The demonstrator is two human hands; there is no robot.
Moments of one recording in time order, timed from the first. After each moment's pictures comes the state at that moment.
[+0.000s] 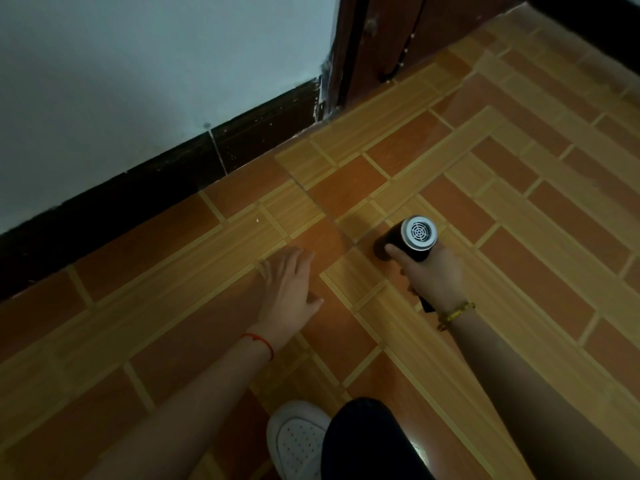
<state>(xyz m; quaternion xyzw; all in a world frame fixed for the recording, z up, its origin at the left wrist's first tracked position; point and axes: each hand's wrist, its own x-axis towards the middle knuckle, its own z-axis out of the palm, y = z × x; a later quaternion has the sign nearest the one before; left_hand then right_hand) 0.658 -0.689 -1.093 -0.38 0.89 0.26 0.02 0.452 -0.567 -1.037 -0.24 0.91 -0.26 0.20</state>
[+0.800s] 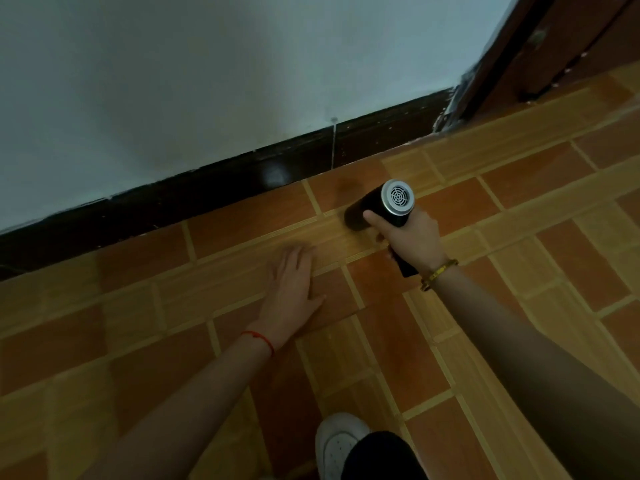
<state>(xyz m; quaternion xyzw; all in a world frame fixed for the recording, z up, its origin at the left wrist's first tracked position) 0.762 -0.737 -1.095 -0.51 0.81 0.27 -0.04 0.539 -0.737 -1.036 -0.42 0.78 -0.31 0.33</state>
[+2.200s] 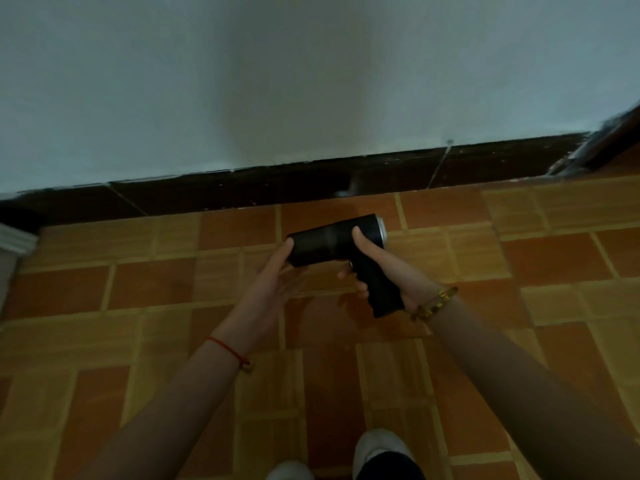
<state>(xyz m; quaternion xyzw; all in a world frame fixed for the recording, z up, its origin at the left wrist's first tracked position) 0.881 -0.733 -1.028 -0.59 0.26 0.67 -0.37 0.676 -0.759 -1.017 -0.31 0.50 -0.22 0.78</state>
